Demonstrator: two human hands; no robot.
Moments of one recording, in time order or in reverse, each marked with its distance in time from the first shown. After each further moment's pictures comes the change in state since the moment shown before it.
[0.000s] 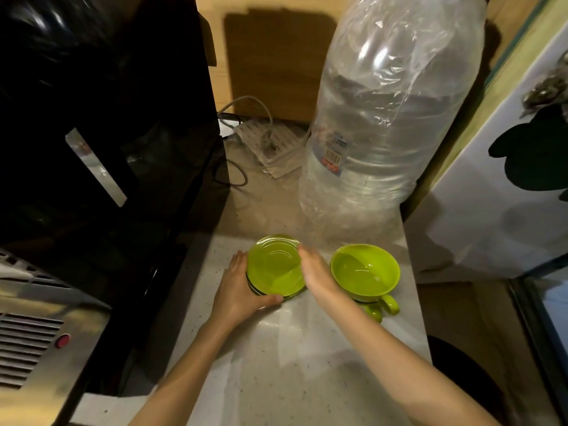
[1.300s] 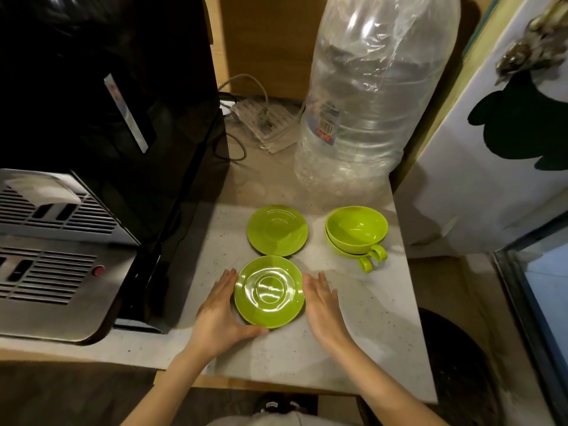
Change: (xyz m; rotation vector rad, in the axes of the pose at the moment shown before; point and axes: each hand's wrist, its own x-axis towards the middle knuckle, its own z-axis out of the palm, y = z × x) left_hand -0.110 -0.047 -0.010 0.101 -0.035 0.134; right_hand -0.121 0.078 0.008 -0.230 -0.078 -0.111
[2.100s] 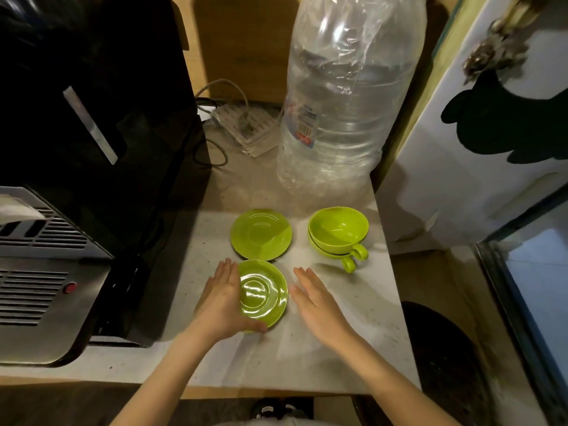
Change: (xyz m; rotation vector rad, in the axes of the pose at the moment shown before) left_hand 0.030 0.048 -0.008 0.276 -0.256 -0.028; right_hand 0.004 0.011 -0.024 -0.077 -0.034 -0.120
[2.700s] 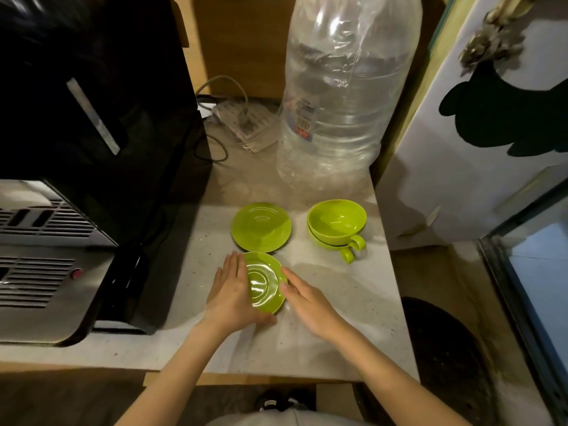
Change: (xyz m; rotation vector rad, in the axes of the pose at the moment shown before) left_hand -0.002 0.009 0.020 0.040 0.057 -0.014; right_hand -0.002 0.003 0.012 0.184 -0.128 0.014
